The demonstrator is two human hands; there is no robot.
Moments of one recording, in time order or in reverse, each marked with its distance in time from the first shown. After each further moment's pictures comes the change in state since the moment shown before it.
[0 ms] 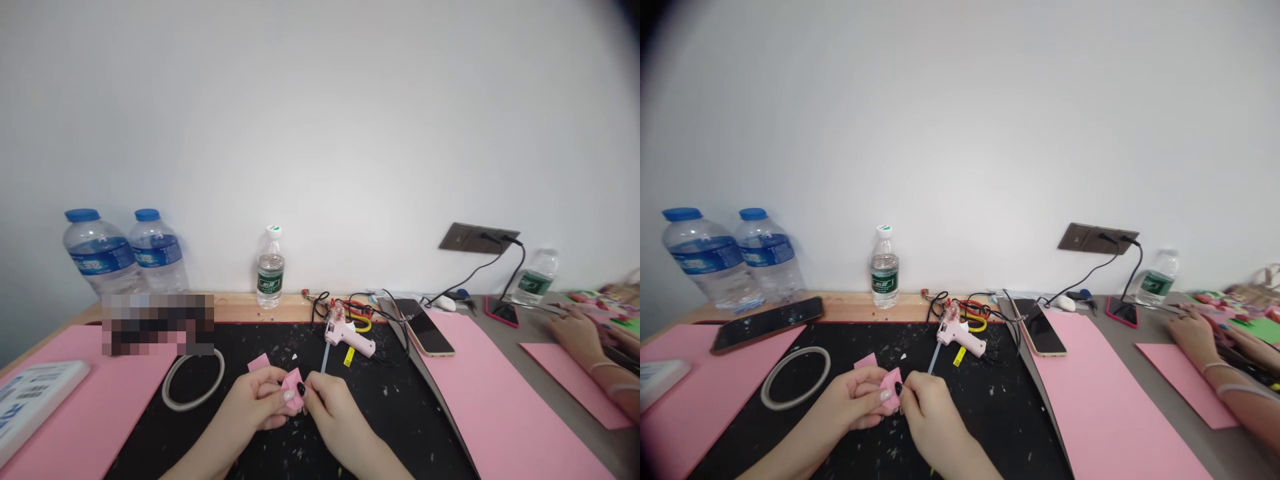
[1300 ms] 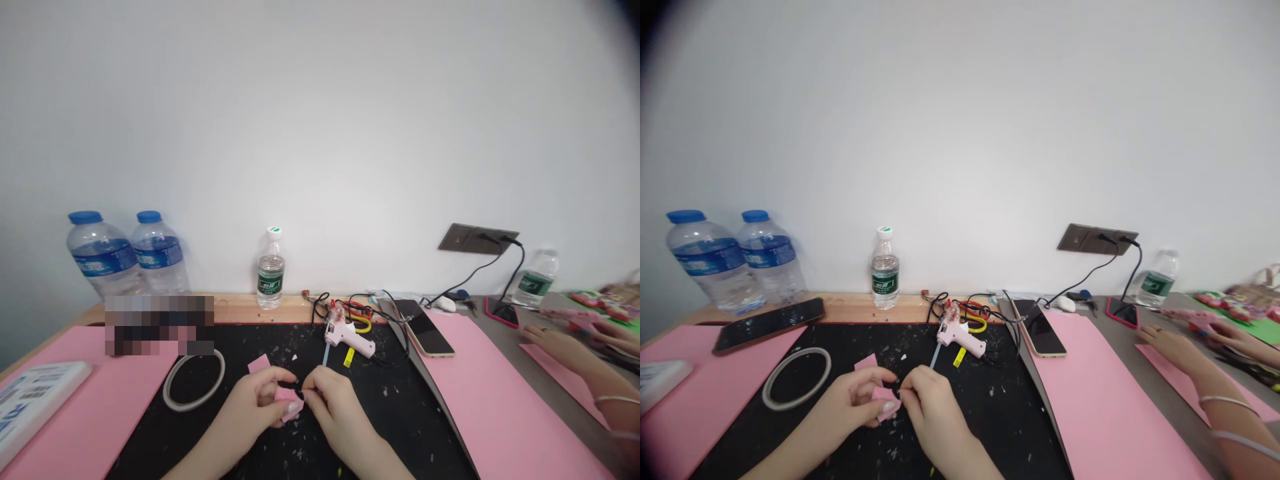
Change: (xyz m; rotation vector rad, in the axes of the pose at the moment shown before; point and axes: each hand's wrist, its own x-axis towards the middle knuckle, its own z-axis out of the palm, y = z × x) left_hand 0.016 -0.021 -0.010 0.142 -0.092 0.217; right_hand 0.000 0.001 -0.005 -0.013 0.054 -0.115
